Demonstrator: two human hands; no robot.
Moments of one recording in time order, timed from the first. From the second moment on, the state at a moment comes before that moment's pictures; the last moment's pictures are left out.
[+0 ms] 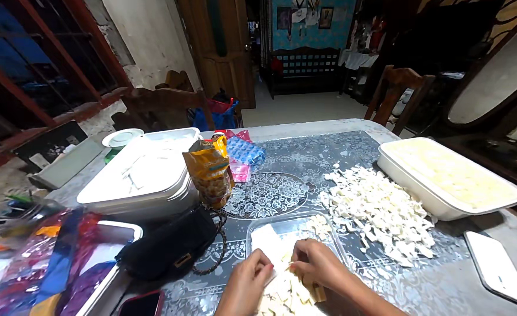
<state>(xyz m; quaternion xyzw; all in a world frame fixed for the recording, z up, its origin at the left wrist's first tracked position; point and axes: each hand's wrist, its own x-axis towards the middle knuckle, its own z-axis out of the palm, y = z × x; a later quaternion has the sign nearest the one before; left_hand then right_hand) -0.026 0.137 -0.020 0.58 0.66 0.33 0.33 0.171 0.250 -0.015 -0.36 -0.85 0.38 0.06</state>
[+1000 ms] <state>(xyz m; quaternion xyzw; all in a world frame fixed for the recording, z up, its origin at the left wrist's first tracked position) -0.006 0.139 -0.016 0.37 0.53 0.55 0.52 0.165 0.233 -0.032 -0.22 -0.82 0.39 0.36</state>
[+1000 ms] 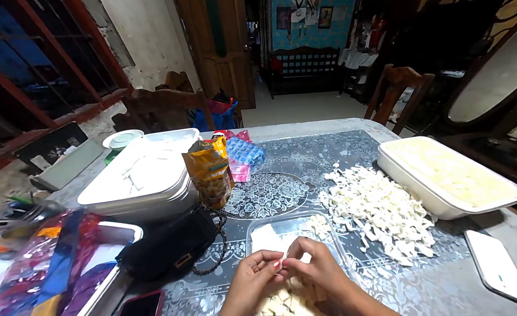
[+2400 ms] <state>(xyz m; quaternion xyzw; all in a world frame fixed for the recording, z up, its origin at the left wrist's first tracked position) -0.004 0.128 -0.030 0.72 0.63 0.22 0.17 0.193 0.276 -0.006 -0.44 -0.87 0.17 0.16</state>
